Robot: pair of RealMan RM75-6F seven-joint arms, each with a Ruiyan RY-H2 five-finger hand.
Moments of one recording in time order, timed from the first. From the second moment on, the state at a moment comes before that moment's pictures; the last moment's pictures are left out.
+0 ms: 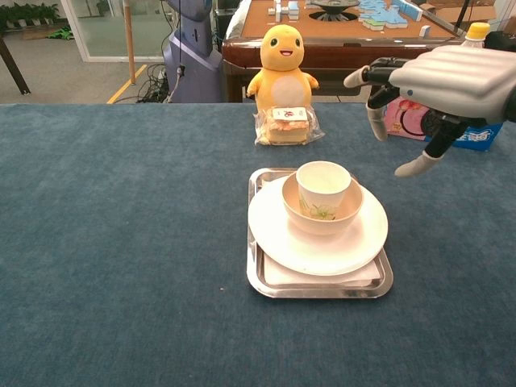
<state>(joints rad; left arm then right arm) -0.09 -1.07 -0.01 -1.67 1.50 1.45 0.07 0.63 -1.32 0.18 -1.64 -1.41 0.97 -0.57</state>
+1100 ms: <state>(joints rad) -0.09 -1.04 -0.01 -1.69 1.49 1.45 0.02 0.73 -1.47 0.12 -1.53 -1.34 0.92 -0.61</state>
